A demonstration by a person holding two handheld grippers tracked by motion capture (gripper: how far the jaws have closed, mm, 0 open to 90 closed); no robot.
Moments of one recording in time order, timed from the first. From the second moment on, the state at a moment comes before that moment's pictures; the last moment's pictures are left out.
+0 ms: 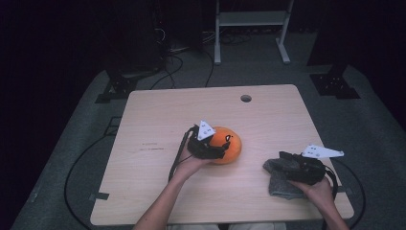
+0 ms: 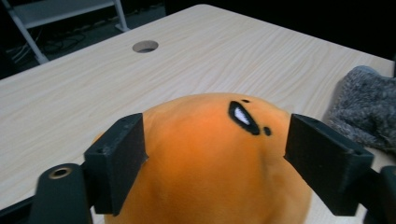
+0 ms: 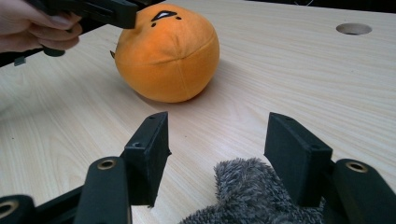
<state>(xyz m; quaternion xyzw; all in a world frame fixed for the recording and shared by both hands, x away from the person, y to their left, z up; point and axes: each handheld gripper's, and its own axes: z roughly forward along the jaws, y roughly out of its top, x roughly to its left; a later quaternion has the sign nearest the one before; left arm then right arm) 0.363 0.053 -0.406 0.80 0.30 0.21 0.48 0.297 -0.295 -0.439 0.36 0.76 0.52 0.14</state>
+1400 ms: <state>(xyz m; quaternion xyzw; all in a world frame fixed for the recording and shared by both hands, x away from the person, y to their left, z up) 0.297 0.156 -0.430 0.78 0.34 0.23 0.47 0.295 -0.297 -0.437 0.37 0.76 0.52 0.14</state>
